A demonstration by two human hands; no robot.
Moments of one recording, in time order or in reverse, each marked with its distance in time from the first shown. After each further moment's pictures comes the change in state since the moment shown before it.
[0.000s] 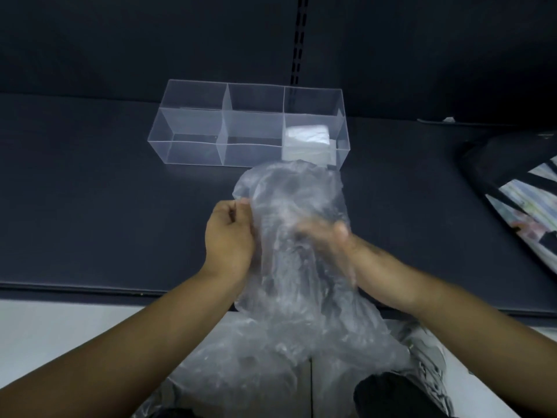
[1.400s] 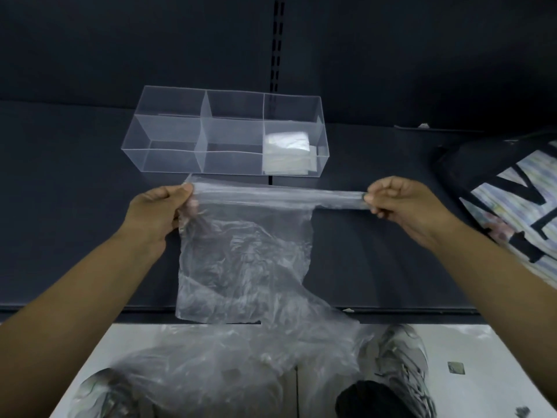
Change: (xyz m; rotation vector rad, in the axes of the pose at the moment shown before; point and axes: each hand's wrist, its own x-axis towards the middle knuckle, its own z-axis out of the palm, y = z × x) left_hand 0.081 0.010 -0.050 -0.027 -0.103 -0.140; right_hand 0.031 0.062 -0.123 0.253 0.543 0.043
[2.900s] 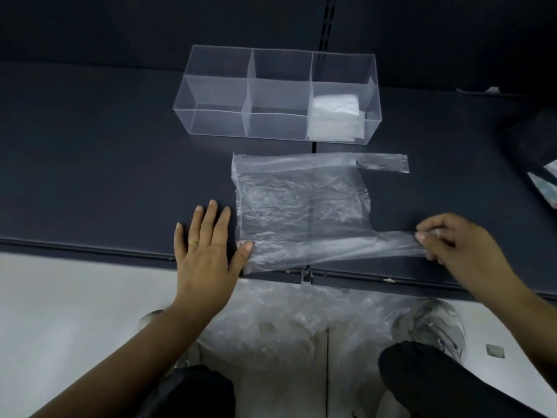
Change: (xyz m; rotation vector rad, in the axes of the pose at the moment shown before) left_hand -0.096 -0.096 -0.030 1.155 0.043 0.511; right_hand -0.084 0.056 0.015 -0.458 0.099 -0.058
